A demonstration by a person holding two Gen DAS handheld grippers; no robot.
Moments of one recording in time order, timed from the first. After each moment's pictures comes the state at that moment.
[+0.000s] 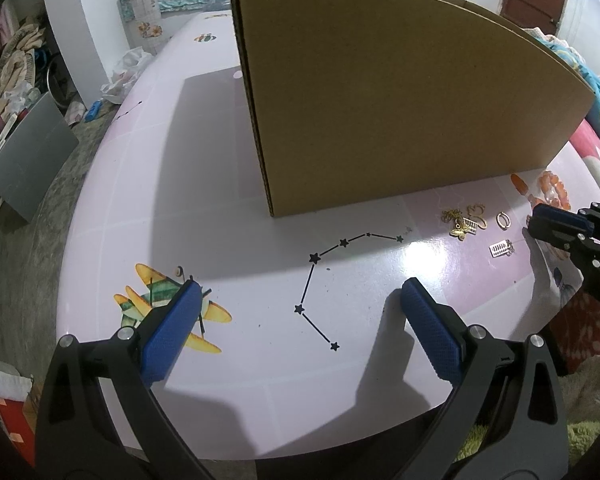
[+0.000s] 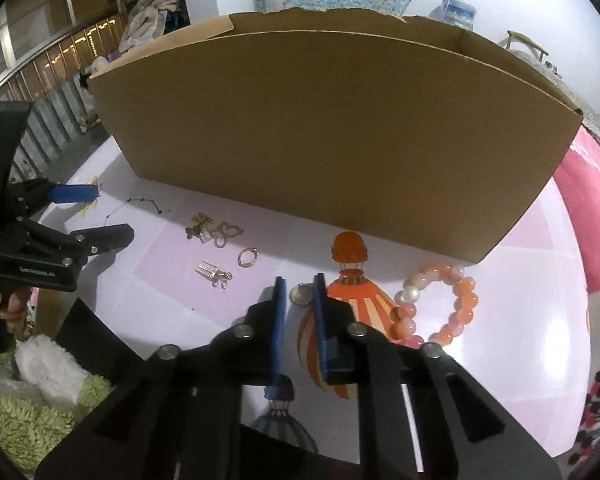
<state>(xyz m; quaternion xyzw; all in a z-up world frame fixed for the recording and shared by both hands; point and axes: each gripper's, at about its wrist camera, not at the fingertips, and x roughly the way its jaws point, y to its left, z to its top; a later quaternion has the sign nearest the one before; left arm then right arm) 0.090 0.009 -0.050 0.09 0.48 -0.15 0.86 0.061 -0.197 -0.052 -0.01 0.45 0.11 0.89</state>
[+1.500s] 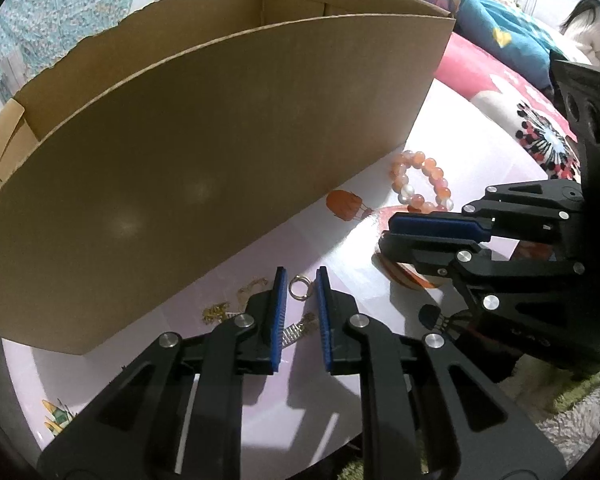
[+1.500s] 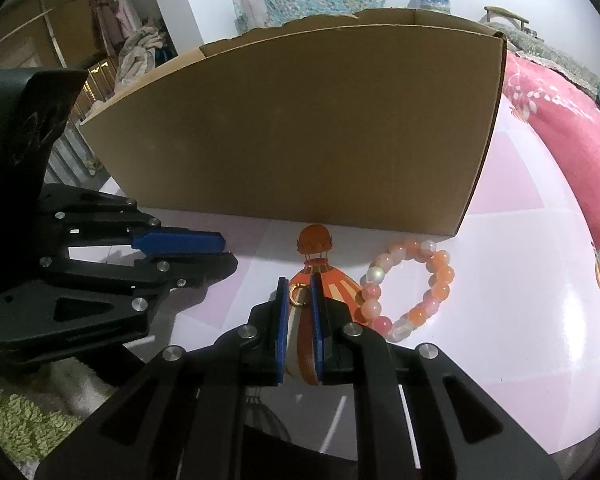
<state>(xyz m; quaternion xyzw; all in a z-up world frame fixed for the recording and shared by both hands) 0.075 -0.136 -0.043 0.19 0.46 -0.34 0.80 0.037 -0.240 -0.057 0.06 0.42 0.11 0.90</state>
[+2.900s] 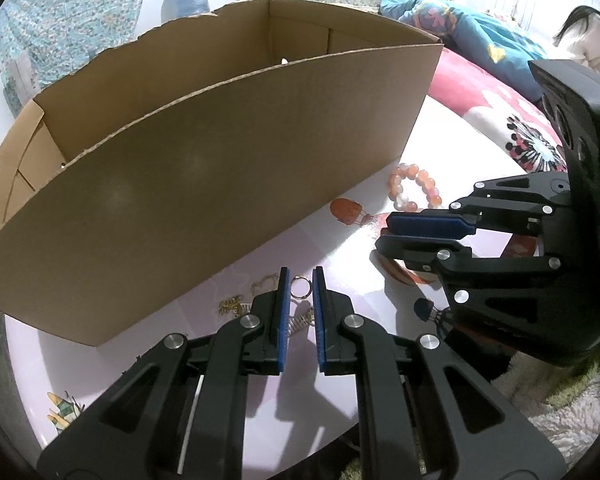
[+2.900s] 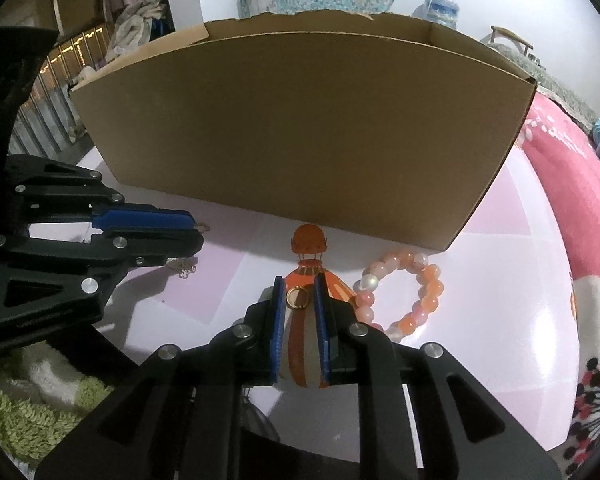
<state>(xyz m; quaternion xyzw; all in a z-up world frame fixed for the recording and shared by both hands) 0.068 -0.107 -0.027 0.17 0.43 -0.35 0.81 0.046 -0.224 -0.054 -0.01 0.45 0.08 0.89</state>
